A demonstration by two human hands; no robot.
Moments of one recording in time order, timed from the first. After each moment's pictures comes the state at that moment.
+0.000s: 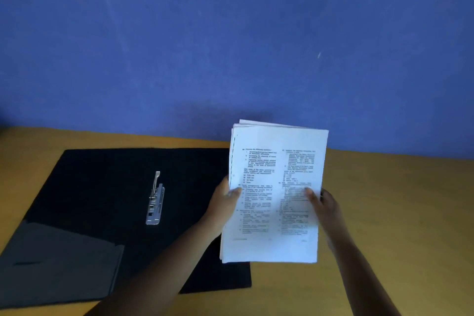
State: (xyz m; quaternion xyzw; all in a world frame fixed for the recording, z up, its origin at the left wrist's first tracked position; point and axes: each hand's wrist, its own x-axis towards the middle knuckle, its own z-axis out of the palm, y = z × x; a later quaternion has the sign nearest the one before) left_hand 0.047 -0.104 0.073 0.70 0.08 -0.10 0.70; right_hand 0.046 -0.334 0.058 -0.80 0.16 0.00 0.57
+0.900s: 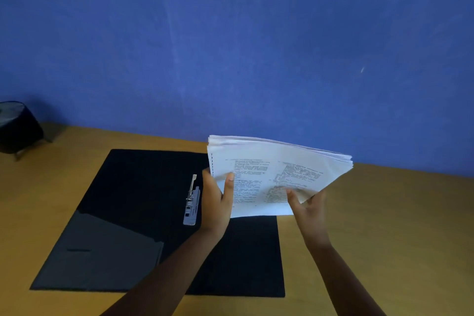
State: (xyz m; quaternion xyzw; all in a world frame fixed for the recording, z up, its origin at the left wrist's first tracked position) left_hand 0.033 -0.031 0.081 0.76 0.07 0.24 0.60; right_hand 0.044 -0.217 0.072 -0.76 0.04 -0.09 0.65
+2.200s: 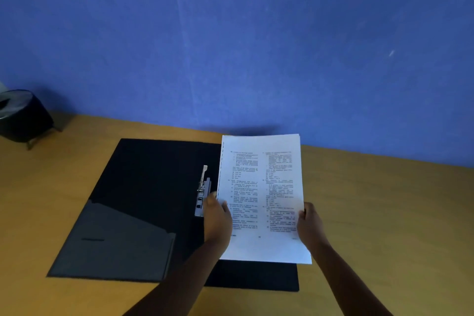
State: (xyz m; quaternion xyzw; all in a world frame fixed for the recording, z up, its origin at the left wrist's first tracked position) left_hand 0.016 -0.013 0.012 0.83 0.27 0.05 0.49; right_hand 0.040 -0.206 0.017 -0.89 0.17 0.12 0.41
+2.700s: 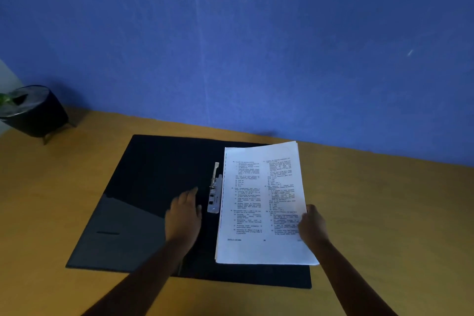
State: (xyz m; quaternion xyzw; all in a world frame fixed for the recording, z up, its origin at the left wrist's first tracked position) left_hand -0.011 0.090 -0.003 0.95 0.19 0.01 0.23; right_hand 0.038 -0.183 0.014 -0.91 0.20 0.16 0.34
